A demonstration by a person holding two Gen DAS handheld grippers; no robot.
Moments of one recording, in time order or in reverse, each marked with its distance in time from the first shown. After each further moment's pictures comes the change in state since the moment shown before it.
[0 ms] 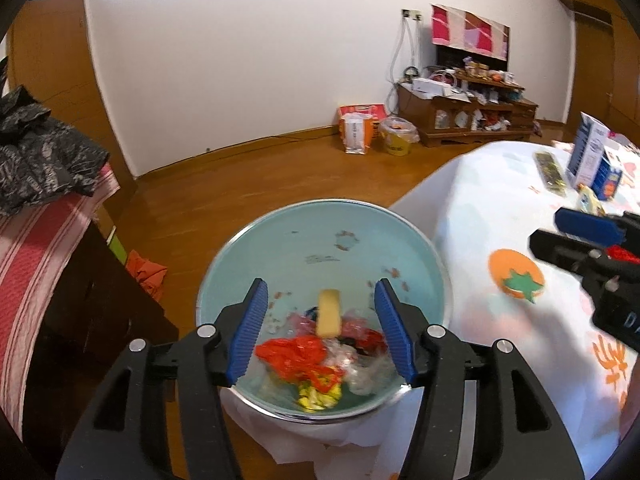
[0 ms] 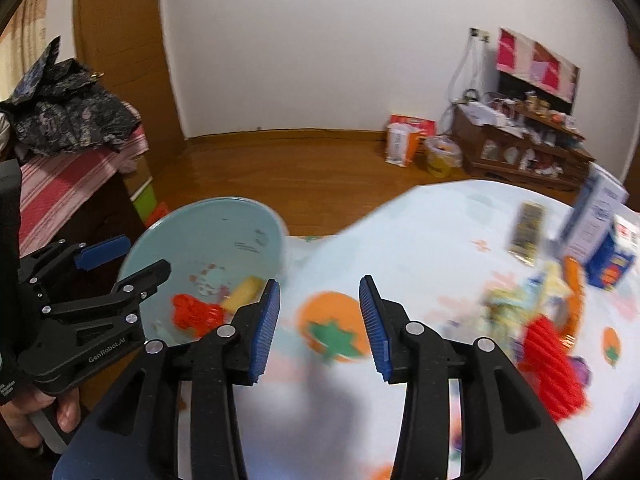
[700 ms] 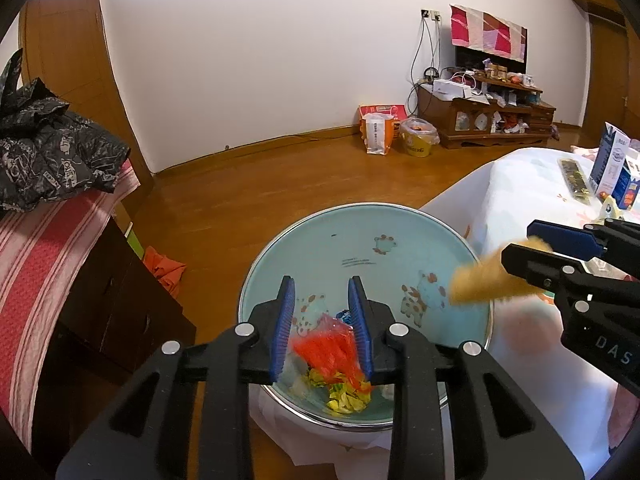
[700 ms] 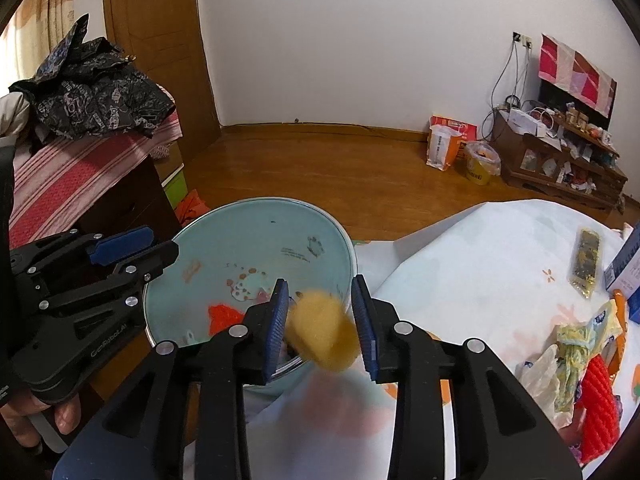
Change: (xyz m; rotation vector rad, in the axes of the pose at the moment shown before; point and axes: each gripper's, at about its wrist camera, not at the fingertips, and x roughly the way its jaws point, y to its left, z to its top) left arm 0.004 0.033 0.004 -0.033 0.003 0.076; right arm 0.045 0.058 0.022 -0.079 0.026 0.126
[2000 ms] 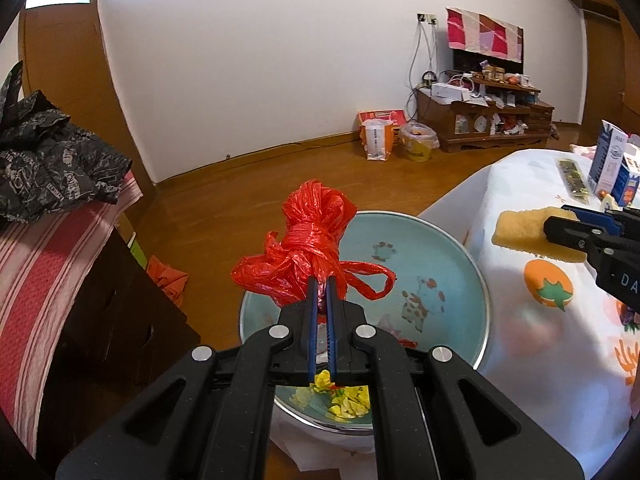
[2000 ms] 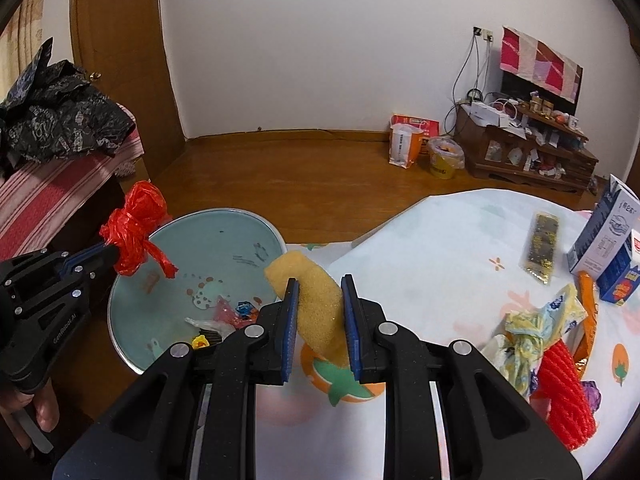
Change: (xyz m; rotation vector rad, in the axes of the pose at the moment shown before) left arm -0.005 -0.002 0.005 0.018 -0.025 0.015; right arm -0.012 -0.035 -0.003 0.070 -0.022 -0.103
